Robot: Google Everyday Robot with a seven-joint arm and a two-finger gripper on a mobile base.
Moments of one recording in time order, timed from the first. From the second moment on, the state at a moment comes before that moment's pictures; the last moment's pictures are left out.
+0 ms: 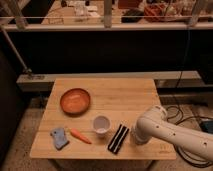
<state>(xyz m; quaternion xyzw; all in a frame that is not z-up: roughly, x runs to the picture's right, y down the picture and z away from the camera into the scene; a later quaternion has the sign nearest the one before) 0.154 0.279 0.746 -0.31 -0.10 -0.08 0.94</state>
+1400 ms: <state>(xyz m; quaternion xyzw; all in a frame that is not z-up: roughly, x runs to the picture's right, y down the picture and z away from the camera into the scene) 0.097 0.264 0.777 -0.31 -0.10 -0.16 0.93</state>
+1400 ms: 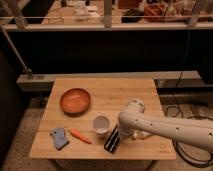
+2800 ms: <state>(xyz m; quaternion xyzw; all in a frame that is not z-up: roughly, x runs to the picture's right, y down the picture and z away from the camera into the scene) 0.033 0.274 0.769 -0.30 -0.12 -0.25 0.91</state>
